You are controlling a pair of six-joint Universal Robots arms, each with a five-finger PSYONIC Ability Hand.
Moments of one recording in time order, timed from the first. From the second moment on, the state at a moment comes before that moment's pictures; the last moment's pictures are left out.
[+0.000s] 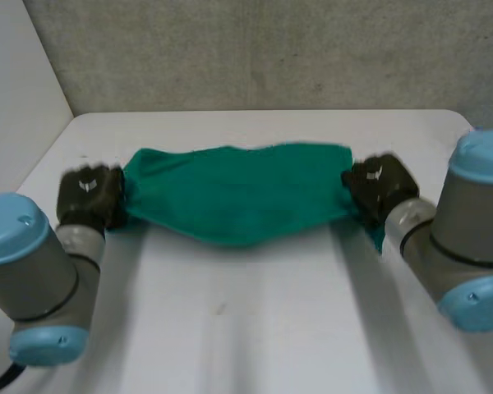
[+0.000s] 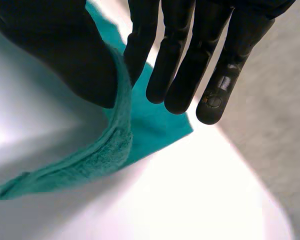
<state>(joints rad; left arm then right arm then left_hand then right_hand) 4.34 -1.90 -1.84 3.63 -1.79 3.33 1.98 -1.15 1.52 -0.09 1.55 2.57 1.13 1.20 1.19 1.19 0.96 0.99 1.18 1.19 1.19 1.00</state>
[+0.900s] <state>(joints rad) 4.32 -1.94 -1.72 3.27 -1.58 3.88 1.98 -1.13 1.63 -0.13 1.54 2.57 0.39 0.38 0.38 0.37 0.19 0.99 1.18 1.19 1.19 1.00</state>
